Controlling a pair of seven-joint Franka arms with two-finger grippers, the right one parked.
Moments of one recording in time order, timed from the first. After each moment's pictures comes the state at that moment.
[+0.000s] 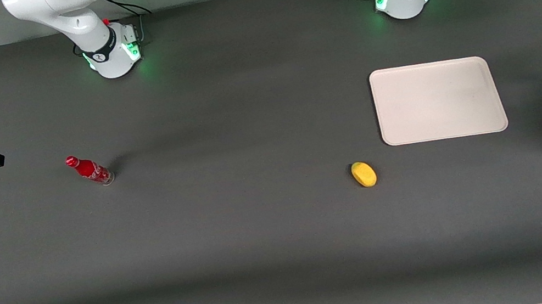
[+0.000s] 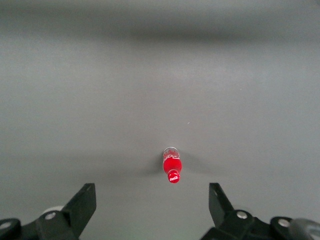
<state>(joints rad) 0.84 0.40 -0.42 -1.66 0.36 1.92 0.81</state>
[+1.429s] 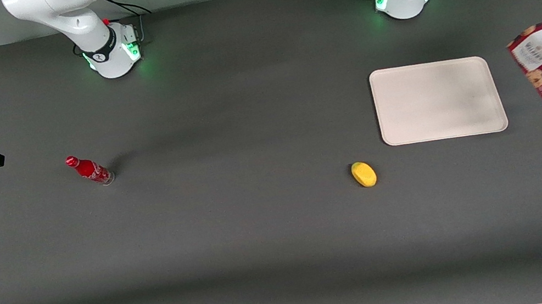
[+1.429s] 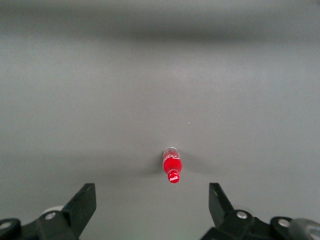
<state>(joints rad) 0.38 0.01 -0.06 -2.15 0.01 2.05 0.20</state>
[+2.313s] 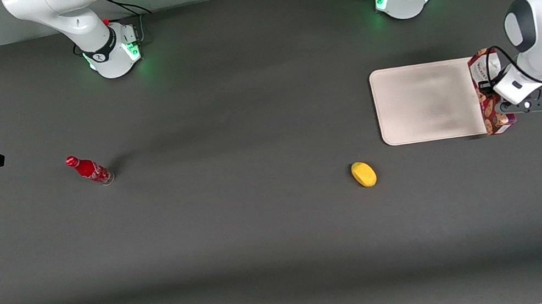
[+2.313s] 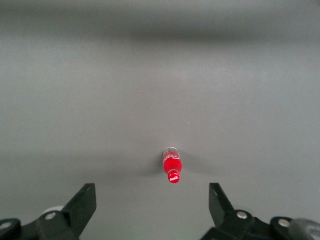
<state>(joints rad) 0.08 0.13 0.11 -2.38 0.12 2.35 0.24</state>
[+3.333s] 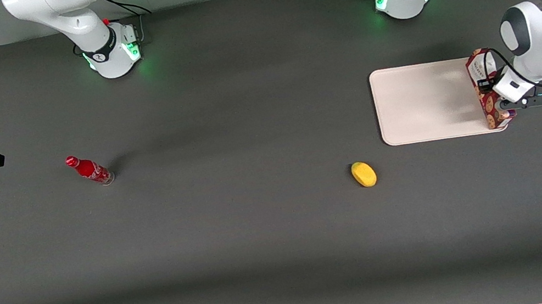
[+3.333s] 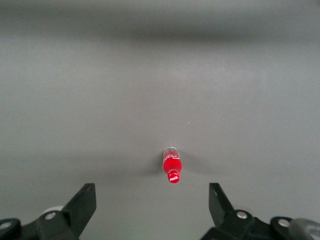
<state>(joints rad) 0.08 0.21 0.20 -2.46 0.13 2.47 0.24</state>
